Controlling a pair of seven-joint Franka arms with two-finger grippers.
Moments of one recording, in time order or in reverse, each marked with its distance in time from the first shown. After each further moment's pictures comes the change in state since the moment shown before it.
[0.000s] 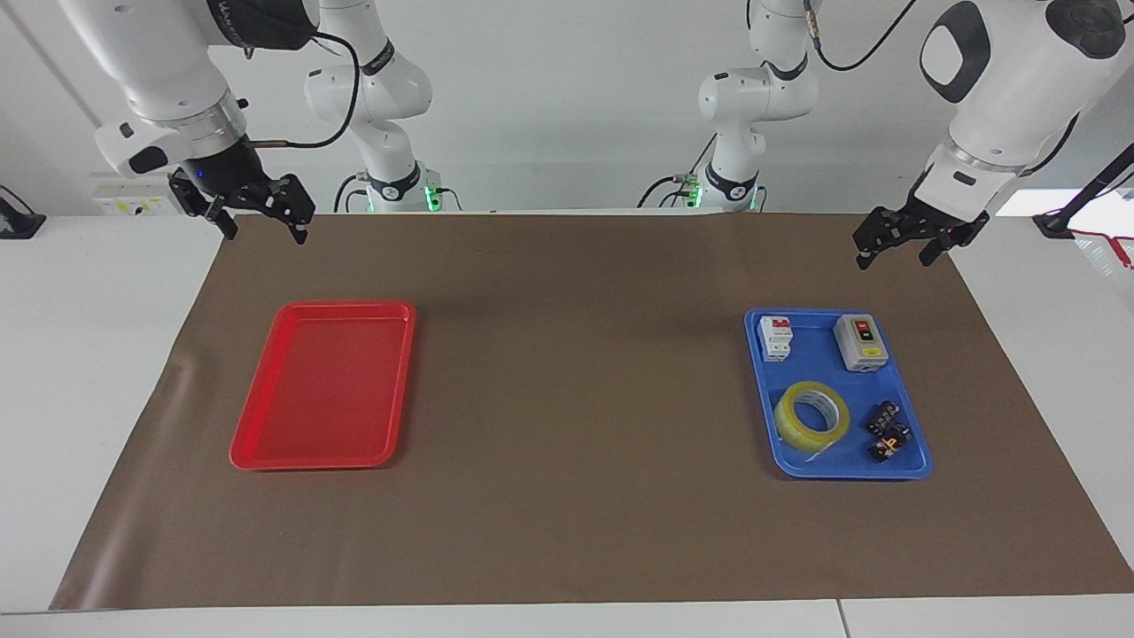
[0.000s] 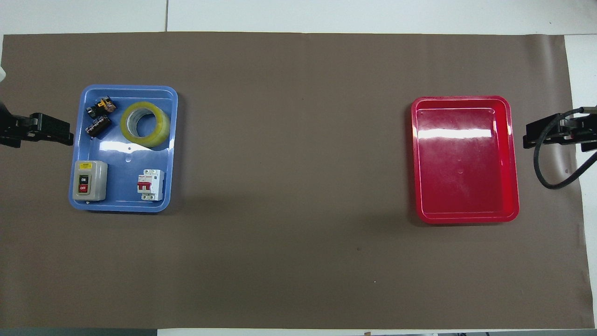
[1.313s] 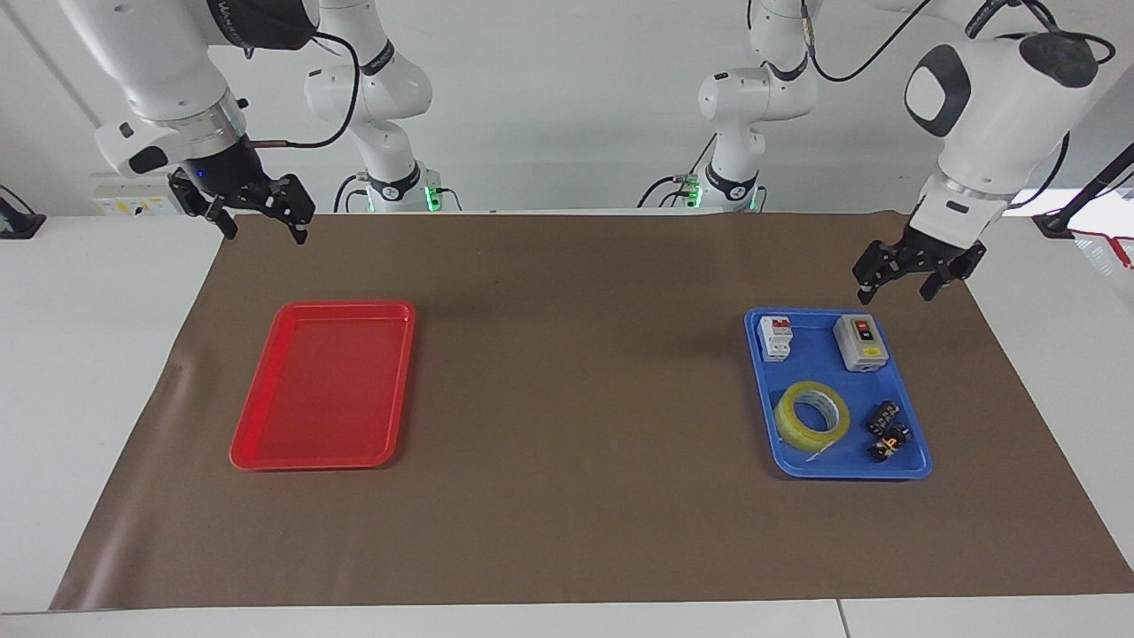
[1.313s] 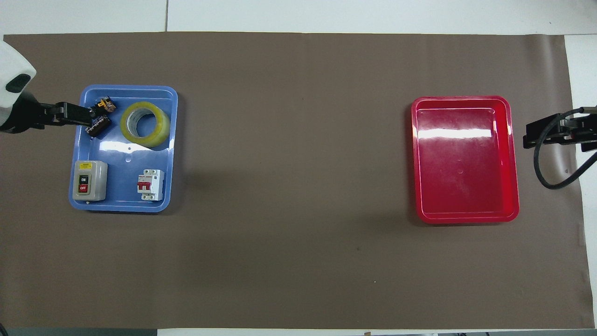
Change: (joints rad) left arm 0.002 0.052 0.003 -0.144 0.000 0.321 -0.001; right arm 0.000 0.000 0.000 0.000 0.000 0.000 0.000
